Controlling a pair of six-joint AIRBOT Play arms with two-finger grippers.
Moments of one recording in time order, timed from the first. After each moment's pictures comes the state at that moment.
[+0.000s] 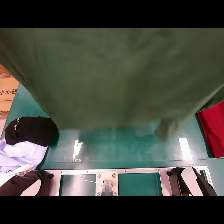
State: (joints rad) left arm -0.11 -0.98 2.06 1.35 -1.23 -1.51; right arm -0.87 -0.82 1.60 0.07 1.21 1.21
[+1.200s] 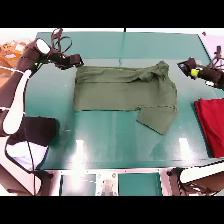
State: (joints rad) left arm -0.09 -1.84 1.84 1.12 -0.97 -1.46; right arm -0.46 -1.70 1.39 -0.34 0.86 0.93
